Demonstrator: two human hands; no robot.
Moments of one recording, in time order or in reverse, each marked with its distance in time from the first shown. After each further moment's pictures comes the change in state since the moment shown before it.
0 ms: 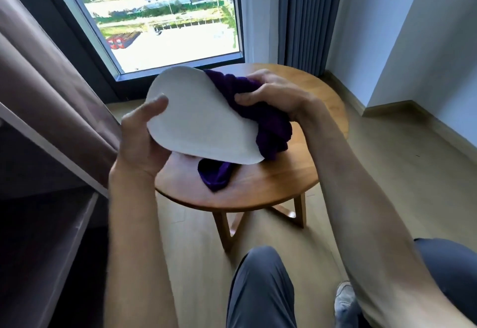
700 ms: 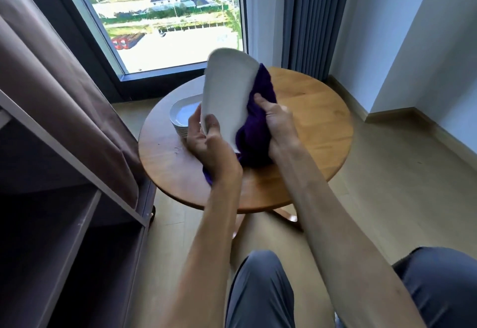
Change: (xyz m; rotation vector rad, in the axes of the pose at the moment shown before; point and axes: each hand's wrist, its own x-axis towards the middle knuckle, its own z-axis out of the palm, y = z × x) left_hand 0.018 -0.079 0.101 -0.077 0.814 0.287; right_hand 0.013 0.043 0.068 0.885 0.690 0.074
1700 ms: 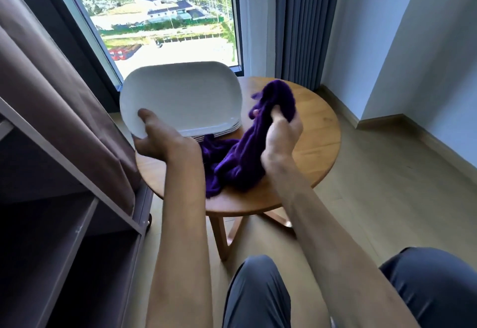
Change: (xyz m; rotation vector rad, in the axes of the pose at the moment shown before) left_hand 0.050 0.057 -0.001 -0.316 0.406 -0.112; right_hand -0.019 -0.004 -0.007 0.098 0.276 -0.369
